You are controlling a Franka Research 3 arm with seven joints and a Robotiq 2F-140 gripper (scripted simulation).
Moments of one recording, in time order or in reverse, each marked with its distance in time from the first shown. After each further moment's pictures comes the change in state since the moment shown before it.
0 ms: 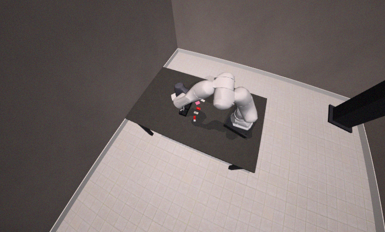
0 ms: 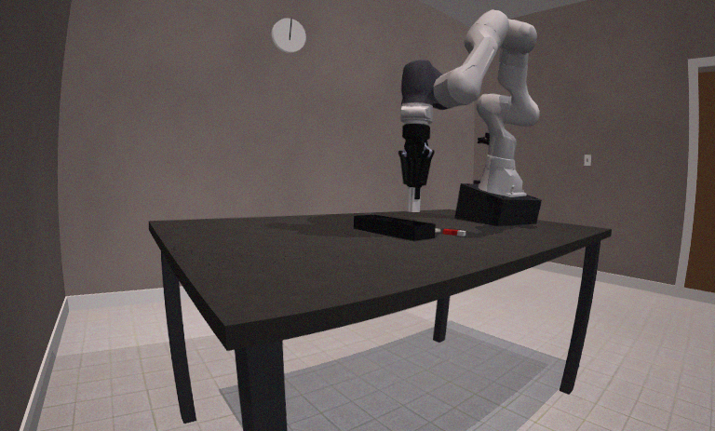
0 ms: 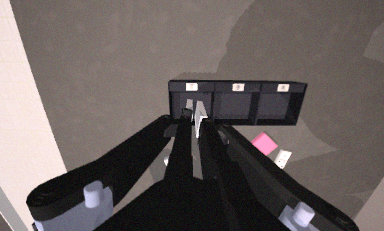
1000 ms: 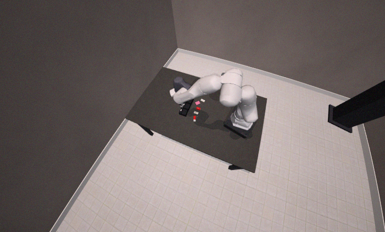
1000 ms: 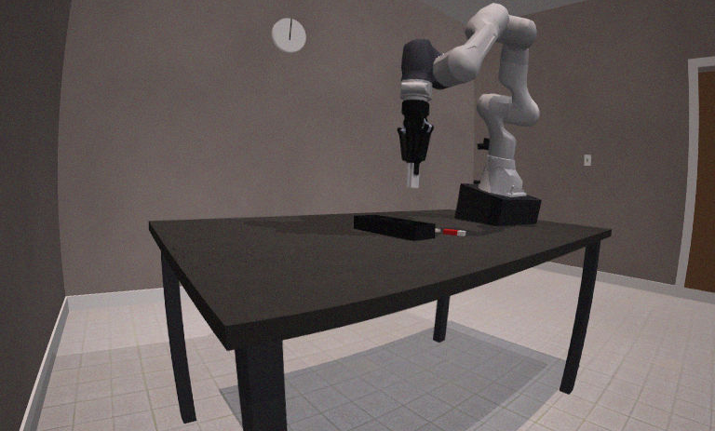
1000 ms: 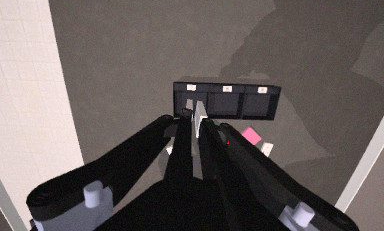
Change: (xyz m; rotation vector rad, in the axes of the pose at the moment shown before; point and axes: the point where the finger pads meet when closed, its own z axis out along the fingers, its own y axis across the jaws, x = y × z) arm 0.008 0.000 -0.065 0.006 0.024 -0.027
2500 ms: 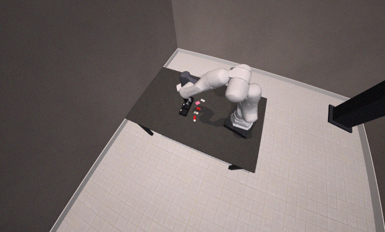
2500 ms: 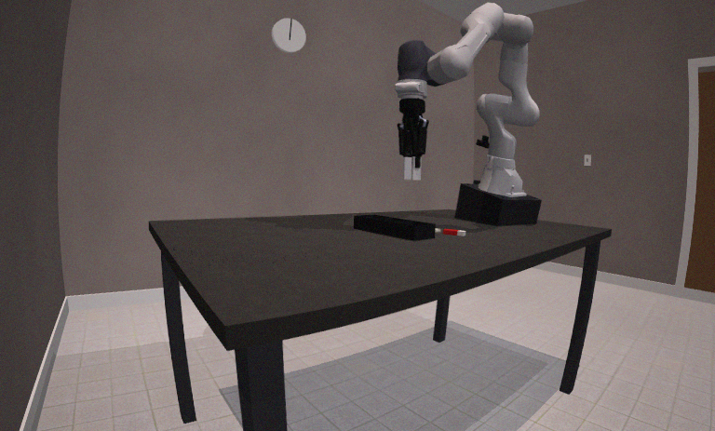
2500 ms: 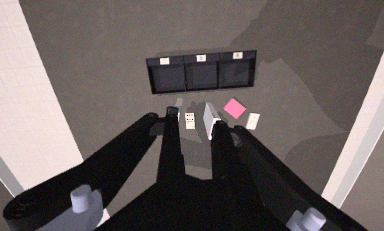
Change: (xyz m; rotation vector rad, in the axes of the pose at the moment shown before) arm -0.047 0.061 -0.022 -0.013 -0.053 0.109
